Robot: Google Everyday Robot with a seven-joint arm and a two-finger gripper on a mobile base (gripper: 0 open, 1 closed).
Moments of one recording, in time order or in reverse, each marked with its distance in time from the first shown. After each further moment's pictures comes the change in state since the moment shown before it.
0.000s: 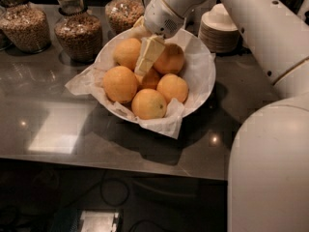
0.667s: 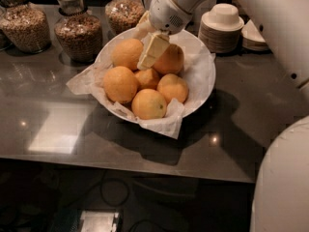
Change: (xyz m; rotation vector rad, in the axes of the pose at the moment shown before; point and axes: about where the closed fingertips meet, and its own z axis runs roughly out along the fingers) arm -0.005 0.005 -0.024 0.104 0.057 -0.007
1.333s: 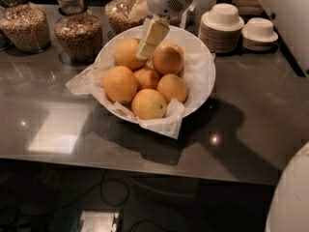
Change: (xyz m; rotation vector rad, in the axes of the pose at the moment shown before) arm -0.026 -0.005 -0.030 0.099 0.054 -0.084
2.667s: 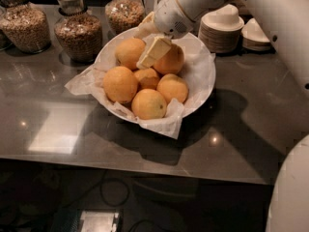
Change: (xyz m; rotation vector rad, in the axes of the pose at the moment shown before) arm 0.029 0.005 0.035 -0.027 -0.161 0.109
